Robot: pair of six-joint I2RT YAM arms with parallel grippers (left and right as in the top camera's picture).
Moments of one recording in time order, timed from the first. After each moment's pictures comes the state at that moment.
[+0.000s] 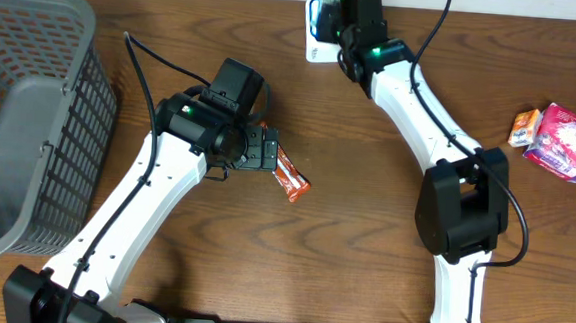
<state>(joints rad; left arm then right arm) -0.42 1.52 1.36 -1.11 0.02 -0.43 0.40 2.21 1.90 -0.21 0.14 0.40</state>
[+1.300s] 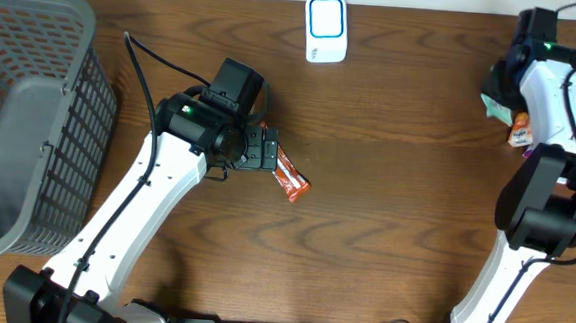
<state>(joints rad) -0.42 1.52 1.36 -1.11 0.02 -0.43 -0.20 2.23 1.91 -0.90 0.28 0.37</state>
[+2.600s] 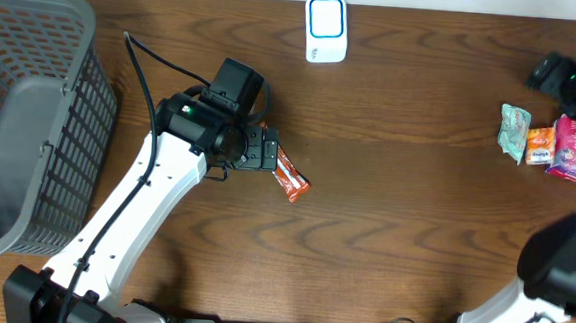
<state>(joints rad) -0.42 1.52 1.36 -1.11 0.02 -0.43 -0.35 1.91 1.86 -0.99 0.04 0.28</state>
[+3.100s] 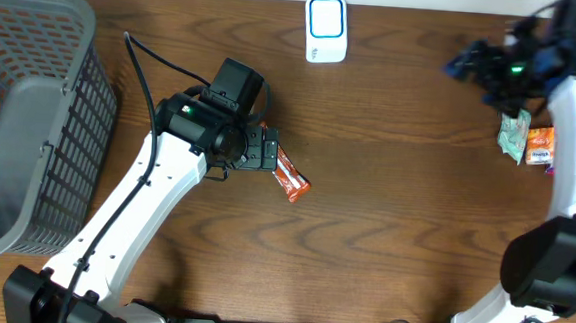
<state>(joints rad) -0.42 1.52 1.36 -1.11 0.02 -0.43 -0.14 1.88 1.82 -1.11 -0.44 0.29</state>
